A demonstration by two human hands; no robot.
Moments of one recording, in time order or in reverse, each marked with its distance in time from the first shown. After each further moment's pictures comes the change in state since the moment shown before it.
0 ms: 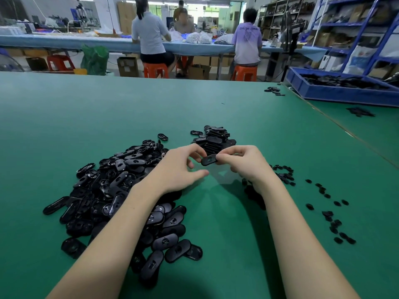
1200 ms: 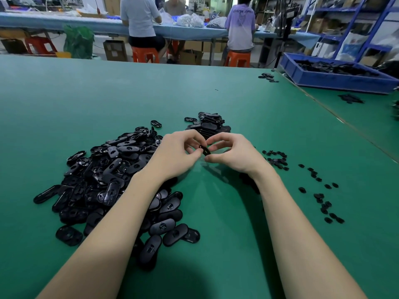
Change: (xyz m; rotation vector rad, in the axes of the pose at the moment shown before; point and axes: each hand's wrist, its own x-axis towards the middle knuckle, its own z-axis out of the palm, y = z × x) left_hand 0.002 0.003 0.009 -0.082 0.102 0.054; right_hand -0.001 0.005 0.004 -0.181 -0.126 -0.100
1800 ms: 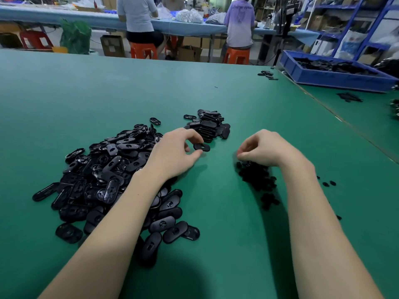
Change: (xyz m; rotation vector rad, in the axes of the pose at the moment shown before) left_hand -0.004 0.001 -0.001 0.161 0.005 -0.029; right_hand -0.009 0.002 -0.060 -0.534 -0.013 0.191
